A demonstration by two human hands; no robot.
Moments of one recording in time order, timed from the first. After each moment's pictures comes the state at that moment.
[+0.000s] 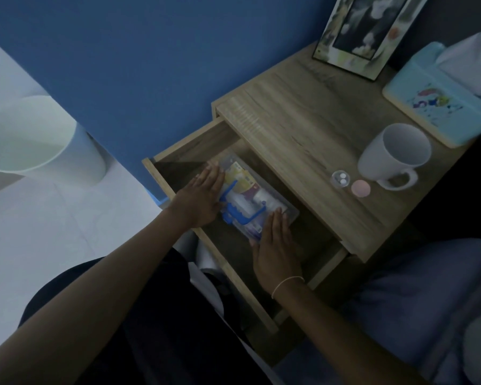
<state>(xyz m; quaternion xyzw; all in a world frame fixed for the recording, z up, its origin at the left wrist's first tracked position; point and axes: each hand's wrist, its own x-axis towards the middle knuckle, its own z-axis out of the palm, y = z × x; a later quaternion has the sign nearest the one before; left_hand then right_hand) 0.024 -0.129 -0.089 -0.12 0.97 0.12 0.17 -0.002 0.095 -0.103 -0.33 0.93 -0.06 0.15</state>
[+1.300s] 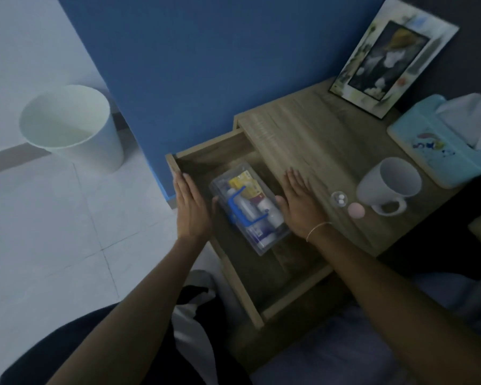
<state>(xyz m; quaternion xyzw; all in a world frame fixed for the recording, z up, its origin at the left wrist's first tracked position) 0.060 -0.071 -0.077 -0.48 0.83 0.28 -0.08 -0.131 0.075 -0.069 -0.49 0.86 -0.06 0.10</state>
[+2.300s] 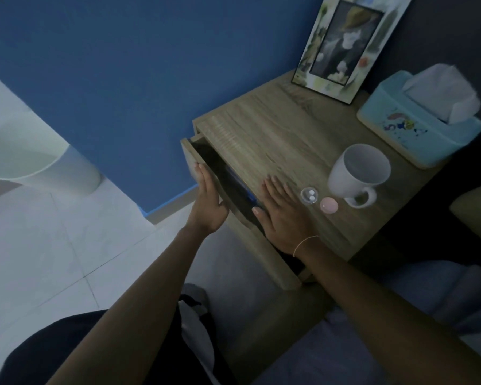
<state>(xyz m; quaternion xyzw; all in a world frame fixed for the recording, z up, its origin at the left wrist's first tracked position) -0.033 -0.055 -0.089 -0.28 0.85 0.44 -0.09 -0.141 0.113 -0.071 -0.52 0.84 -0.11 0.08</state>
